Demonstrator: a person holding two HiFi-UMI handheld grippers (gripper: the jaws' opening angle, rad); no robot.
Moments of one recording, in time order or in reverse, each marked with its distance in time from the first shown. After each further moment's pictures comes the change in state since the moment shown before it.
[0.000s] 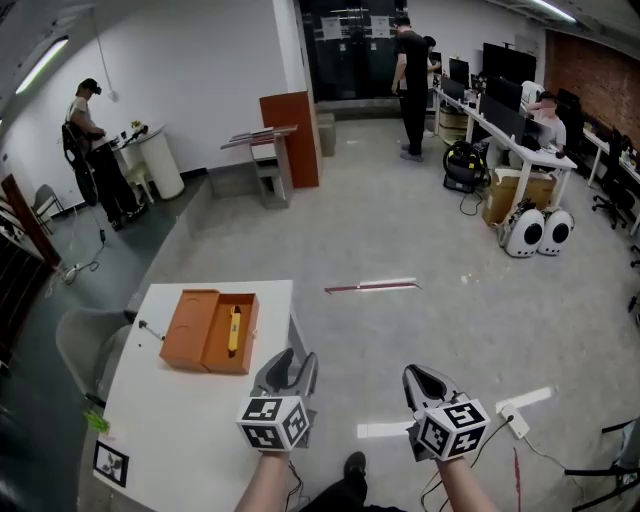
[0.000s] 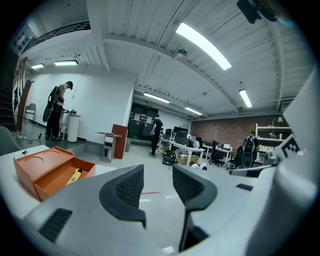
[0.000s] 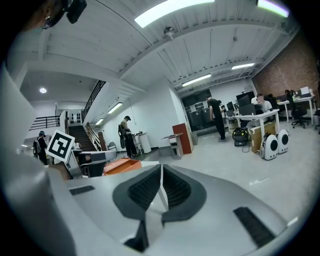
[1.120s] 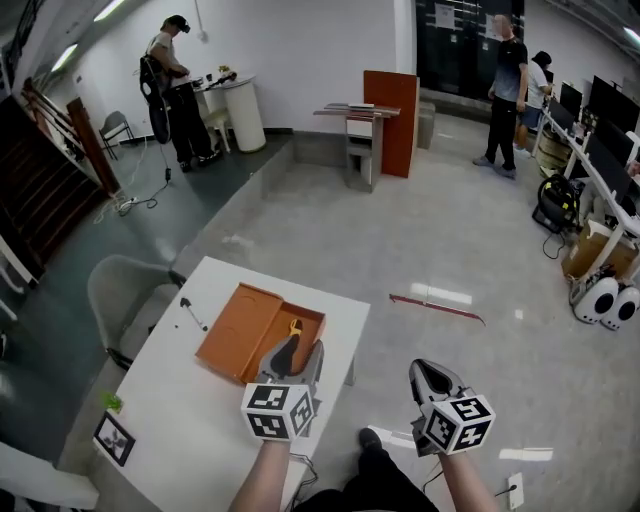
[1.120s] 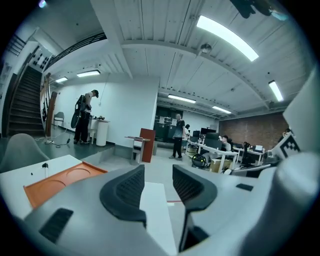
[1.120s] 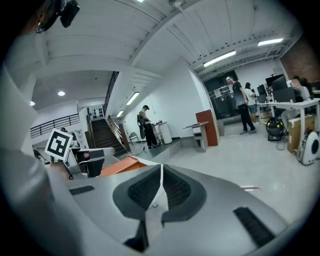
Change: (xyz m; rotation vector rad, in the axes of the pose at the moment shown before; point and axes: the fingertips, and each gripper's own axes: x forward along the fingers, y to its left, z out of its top) left arm 0.065 0.198 0.054 -0.046 -0.033 0.296; right arm 0.248 0.051 0.041 -0.053 0.139 0.273
